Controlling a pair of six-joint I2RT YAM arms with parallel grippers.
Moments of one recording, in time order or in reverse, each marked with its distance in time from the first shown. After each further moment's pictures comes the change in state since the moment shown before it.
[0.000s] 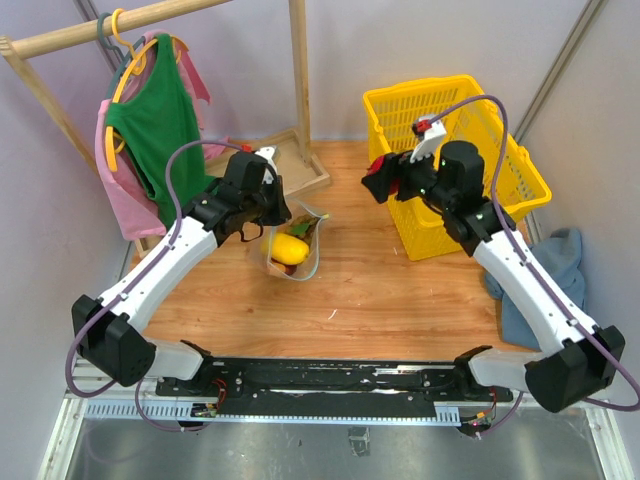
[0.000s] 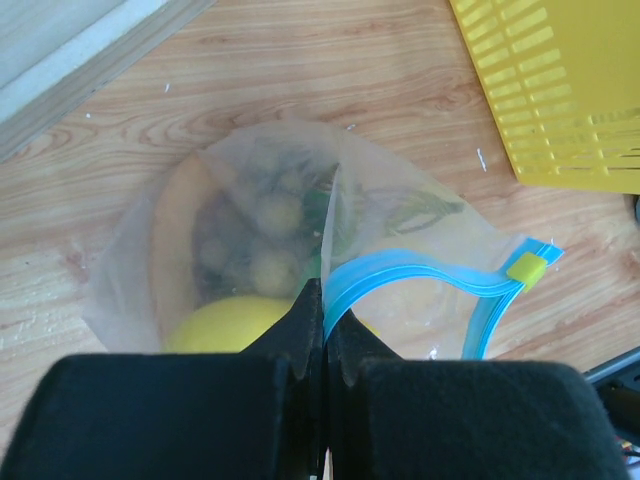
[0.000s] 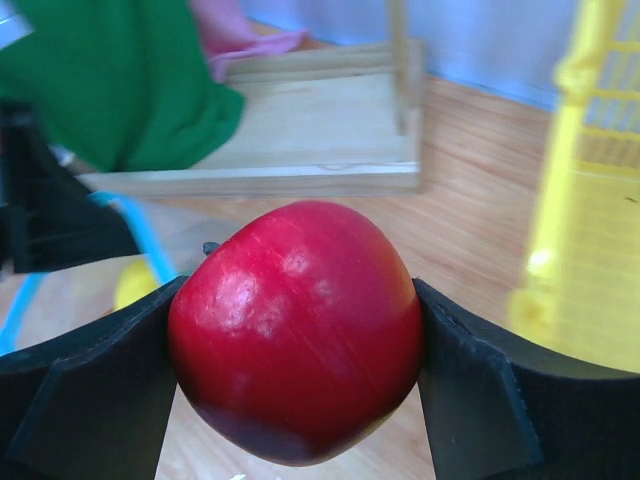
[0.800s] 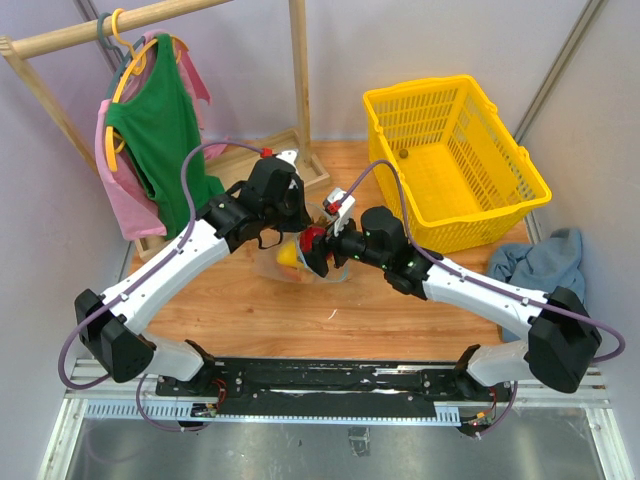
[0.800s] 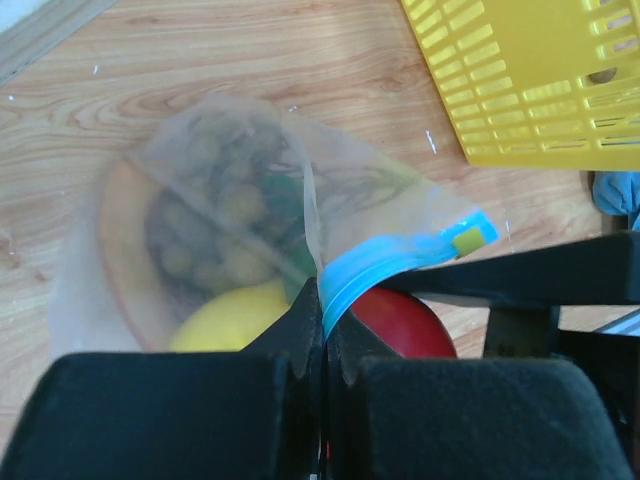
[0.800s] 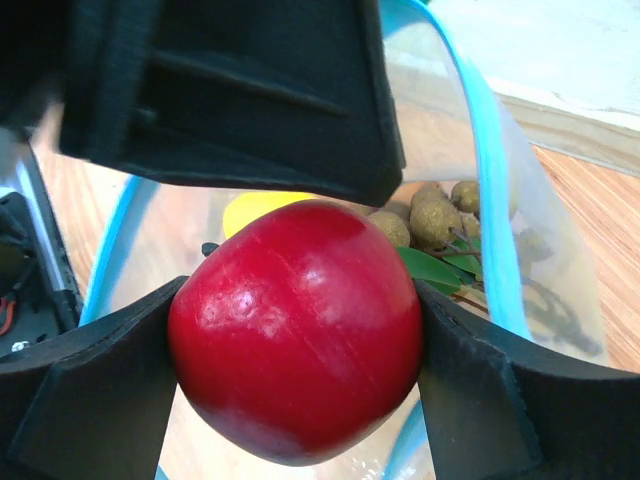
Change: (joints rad) left arm -0.179 0.025 0.090 -0.060 -0.134 -0.108; right arm 0.450 0.088 -0.322 0.375 0.031 -0.089
